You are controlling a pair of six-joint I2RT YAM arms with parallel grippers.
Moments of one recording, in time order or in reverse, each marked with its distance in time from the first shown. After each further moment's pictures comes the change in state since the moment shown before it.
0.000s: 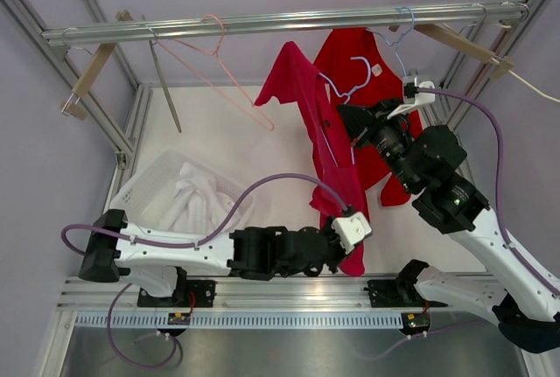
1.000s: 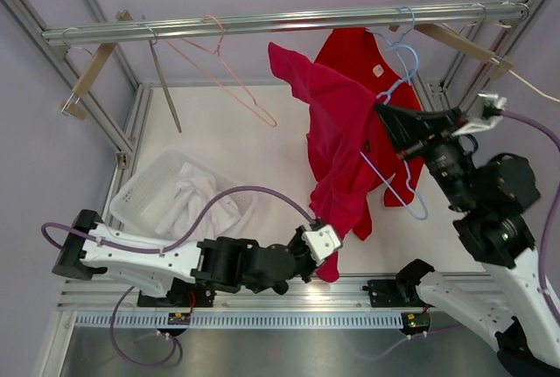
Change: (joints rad) left arm -0.117 -0.188 -0.152 -0.065 -0.151 0.001; right arm -0.166 -0.157 0.010 0.053 -0.241 0.075
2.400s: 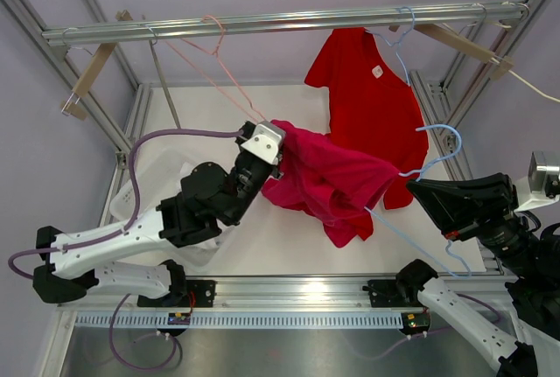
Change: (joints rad) left arm 0.396 -0.121 0.172 0.326 -0.158 0.481; right arm -0.005 -0.344 0.005 -0.248 -0.332 0.141
